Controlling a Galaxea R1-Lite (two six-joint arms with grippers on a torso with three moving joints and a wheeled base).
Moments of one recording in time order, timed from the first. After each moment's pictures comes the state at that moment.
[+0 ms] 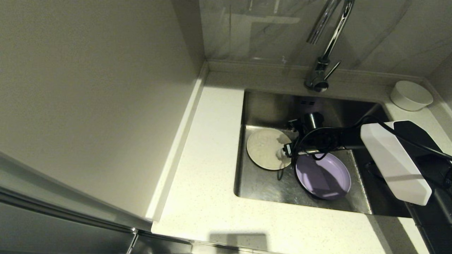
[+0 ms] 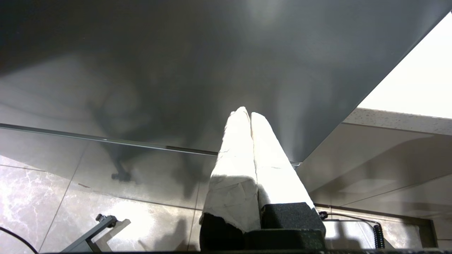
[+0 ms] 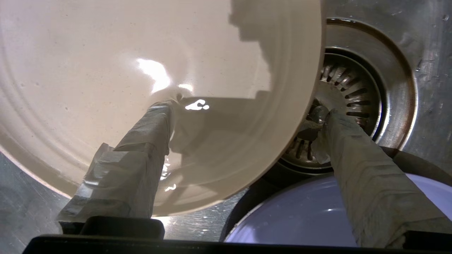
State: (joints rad) left arm 0.00 0.00 0.00 0.00 0.02 -0.02; right arm 0.18 2.55 -1.98 0.13 0.02 -0.10
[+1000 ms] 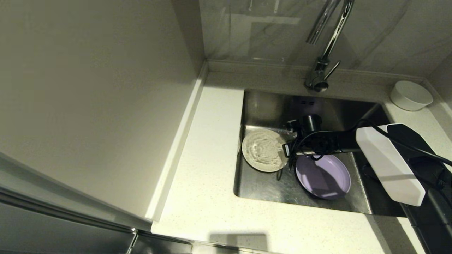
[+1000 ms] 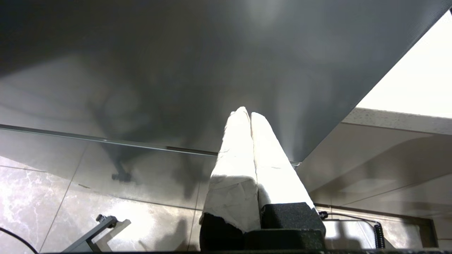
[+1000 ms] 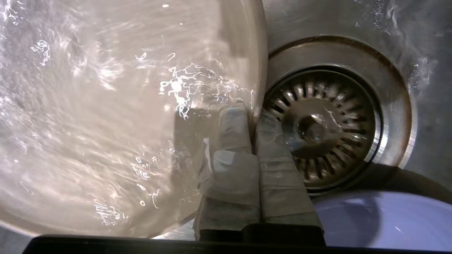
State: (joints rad) left arm 0.00 0.00 0.00 0.00 0.02 -0.02; right arm 0.18 2.58 -1.98 0.06 -0.03 -0.11
